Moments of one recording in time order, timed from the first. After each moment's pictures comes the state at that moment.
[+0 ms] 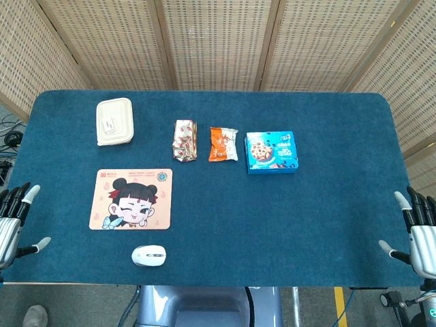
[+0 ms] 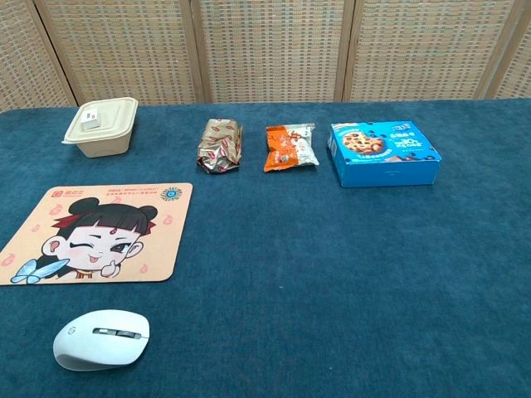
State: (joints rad) left arm -0.09 -1.06 -0.03 -1.70 1.50 1.48 0.12; right arm 0.04 -1.10 0.10 -1.58 -1.51 1.56 -0.01
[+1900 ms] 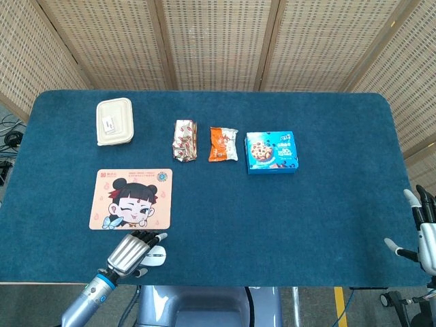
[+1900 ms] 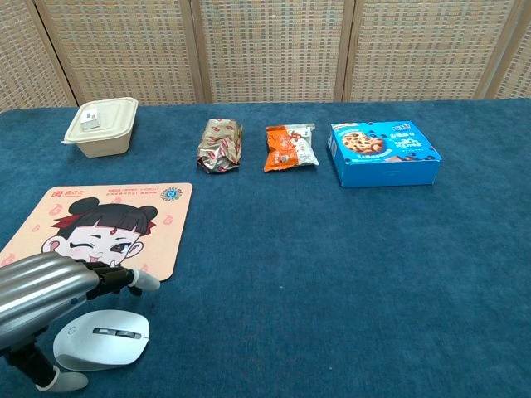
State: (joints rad) left arm -0.33 -1.55 0.07 -1.60 1.53 1.05 0.51; right arm 0.04 -1.08 0.11 -1.57 -1.46 1.53 0.07
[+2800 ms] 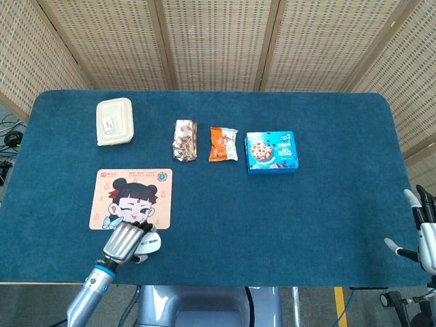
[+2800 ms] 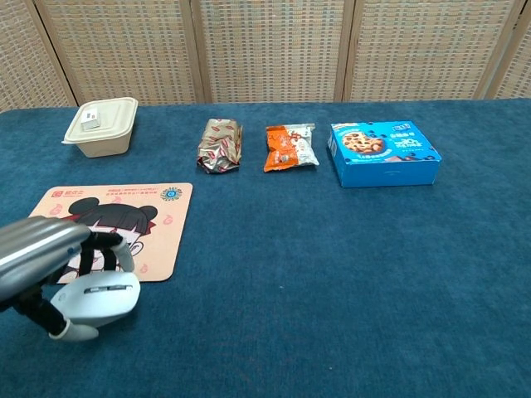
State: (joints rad) left arm -0.32 -1.58 -0.02 -1.61 1.41 1.13 0.51; right arm 0.04 -1.08 0.11 -1.57 -1.45 1.52 0.08
